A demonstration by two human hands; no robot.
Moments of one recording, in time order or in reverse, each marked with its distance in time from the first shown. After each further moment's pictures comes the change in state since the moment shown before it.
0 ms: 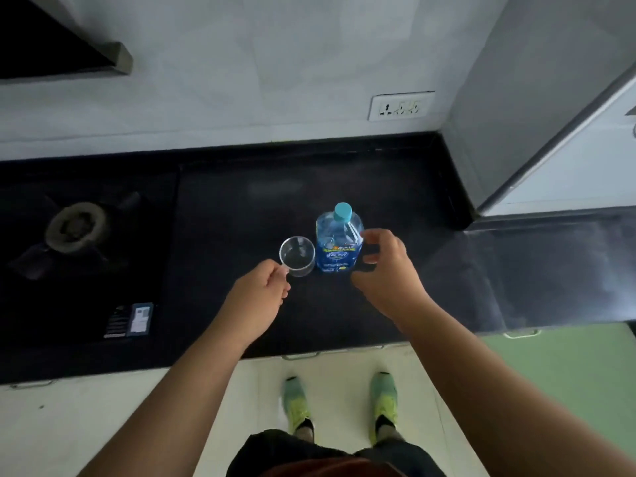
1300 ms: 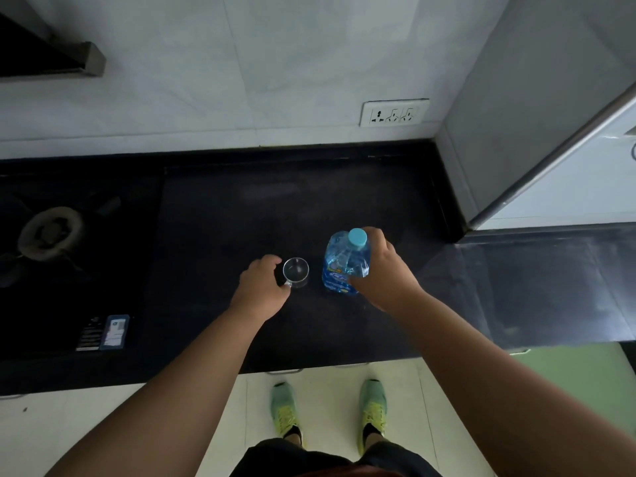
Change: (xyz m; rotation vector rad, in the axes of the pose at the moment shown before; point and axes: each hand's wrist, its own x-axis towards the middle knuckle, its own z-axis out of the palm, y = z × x) left_hand 0.095 -0.018 0.054 0.346 0.013 -0.023; right_hand 0.062 0.032 -0.021 -0.315 -0.109 -0.038
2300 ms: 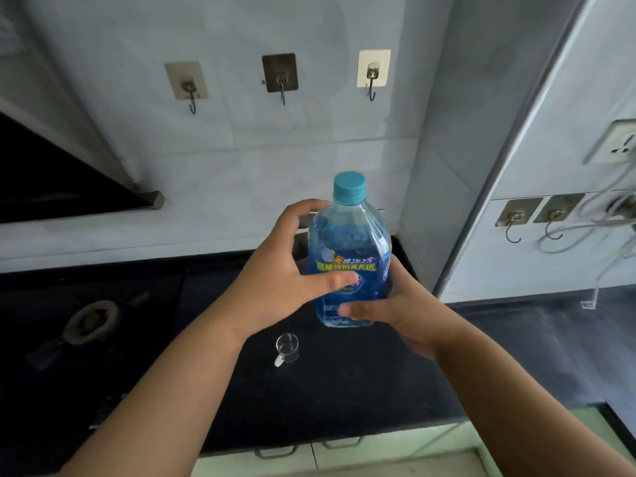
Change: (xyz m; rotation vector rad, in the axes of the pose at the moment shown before) left_hand -0.183 0.193 -0.166 -0.581 0.066 0.826; right_hand -0.120 -0.055 -0.154 0.850 -0.234 -0.395
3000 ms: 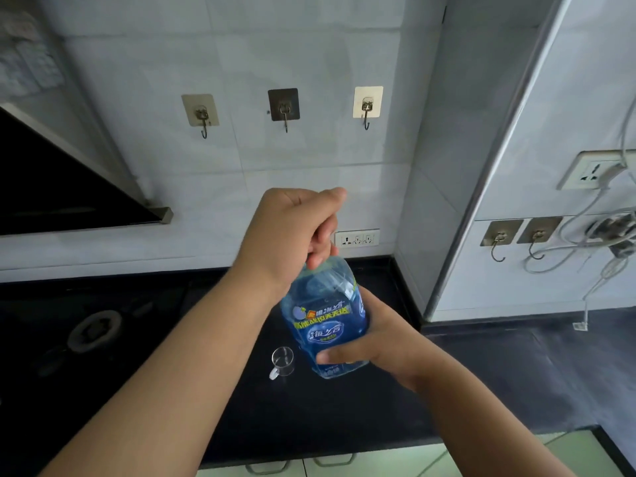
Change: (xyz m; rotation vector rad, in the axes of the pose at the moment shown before) left_hand 0.014 0.091 0.021 -0.197 0.201 -0.006; right_hand -0.030 -0.003 0.021 -0.132 -0.033 0.076
